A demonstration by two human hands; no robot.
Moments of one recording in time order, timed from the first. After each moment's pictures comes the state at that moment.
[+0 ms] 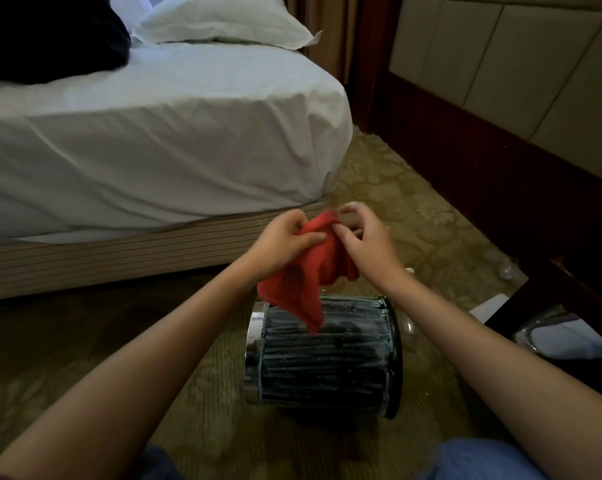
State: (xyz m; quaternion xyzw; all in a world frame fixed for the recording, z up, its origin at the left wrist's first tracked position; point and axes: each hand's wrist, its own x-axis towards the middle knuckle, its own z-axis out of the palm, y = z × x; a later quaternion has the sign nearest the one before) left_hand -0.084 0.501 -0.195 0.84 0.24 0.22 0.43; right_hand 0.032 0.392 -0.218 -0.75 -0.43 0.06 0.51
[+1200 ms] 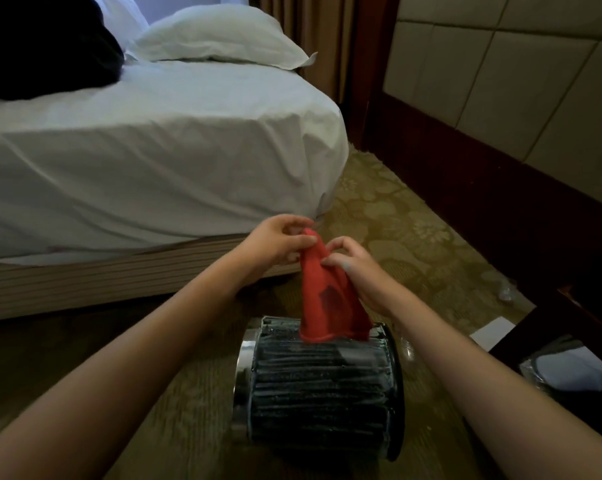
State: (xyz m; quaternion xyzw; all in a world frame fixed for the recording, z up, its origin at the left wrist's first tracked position) left_hand -0.061 0.528 -0.185 0.73 0.25 0.16 0.61; right_hand 0.039 0.410 -0.211 -0.66 -0.30 0.37 0.58
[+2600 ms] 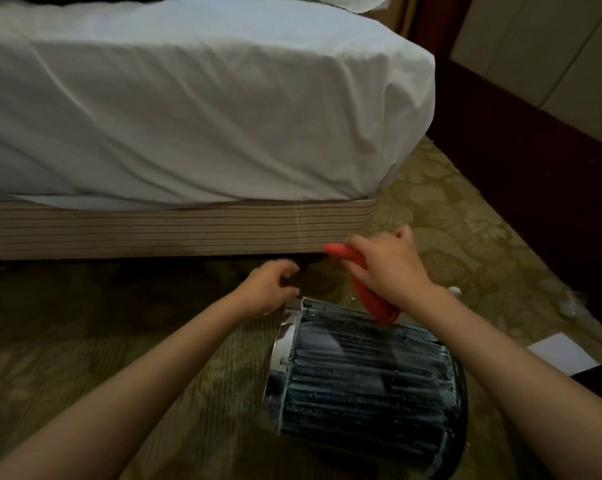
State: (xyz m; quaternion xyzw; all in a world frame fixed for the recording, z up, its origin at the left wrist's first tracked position) left_hand -0.134 0.574 -0.299 0.85 0.35 0.04 0.40; right_hand 0.046 0.463 -0.275 -0.77 -0.62 -0.12 0.08
